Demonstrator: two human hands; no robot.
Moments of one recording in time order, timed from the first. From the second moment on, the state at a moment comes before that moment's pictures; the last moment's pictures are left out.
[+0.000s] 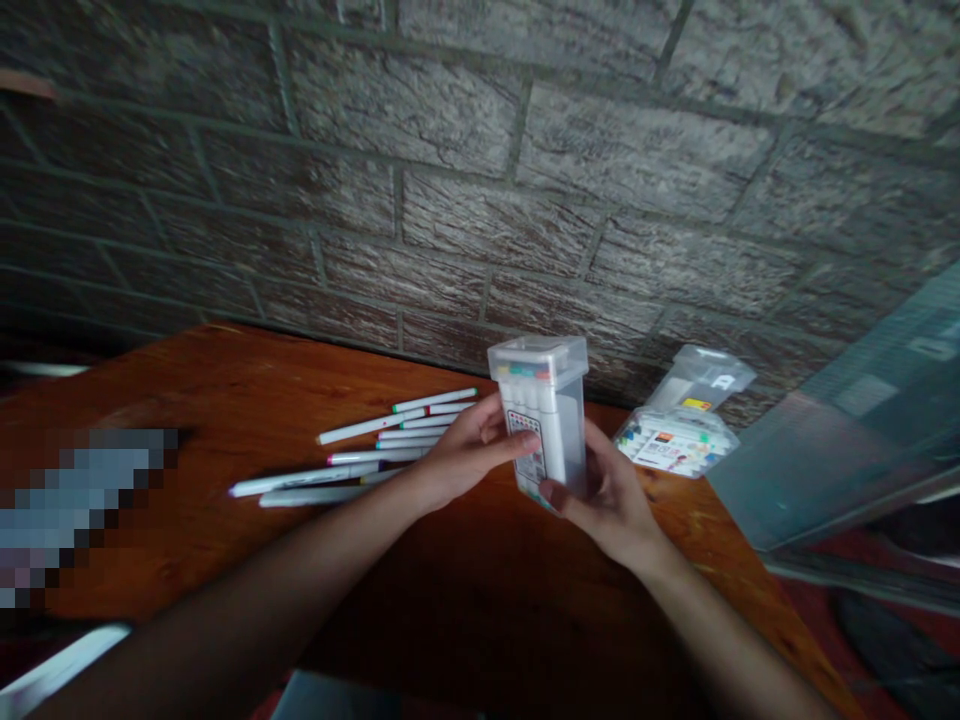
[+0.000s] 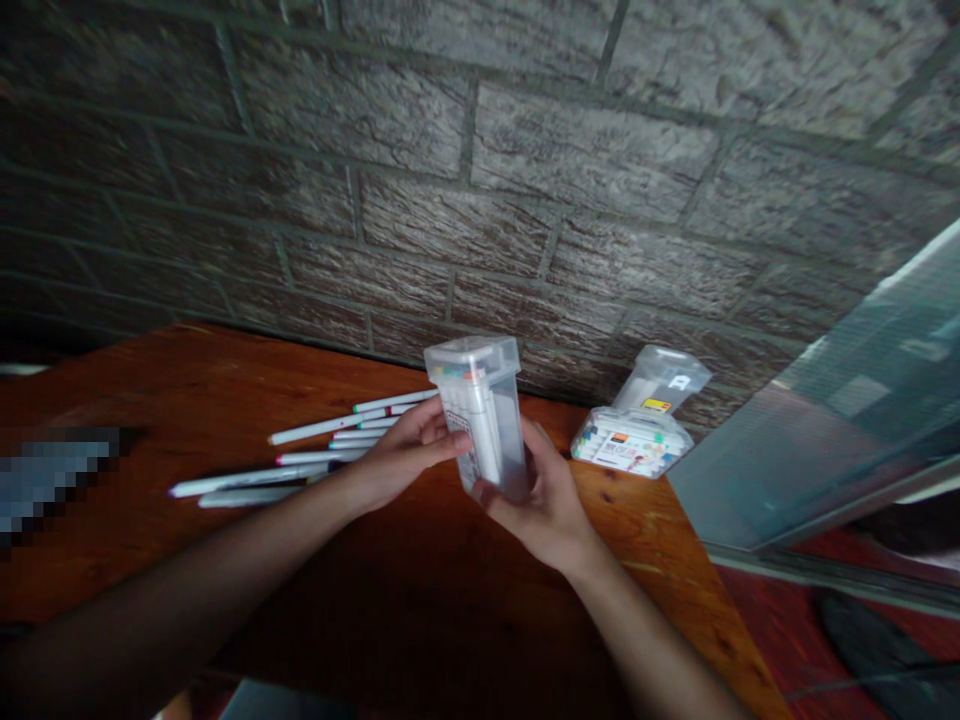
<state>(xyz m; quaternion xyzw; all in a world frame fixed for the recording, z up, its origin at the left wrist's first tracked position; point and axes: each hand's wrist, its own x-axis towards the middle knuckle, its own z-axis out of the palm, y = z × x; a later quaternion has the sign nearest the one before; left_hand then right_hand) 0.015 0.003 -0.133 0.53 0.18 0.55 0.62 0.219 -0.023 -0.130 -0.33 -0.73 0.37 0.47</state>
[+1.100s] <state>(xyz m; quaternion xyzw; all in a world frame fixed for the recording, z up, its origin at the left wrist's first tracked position) 0.014 0.002 -0.130 0.56 0.21 0.58 0.56 0.220 -0.015 -0.129 -0.31 -0.68 0.42 0.52</state>
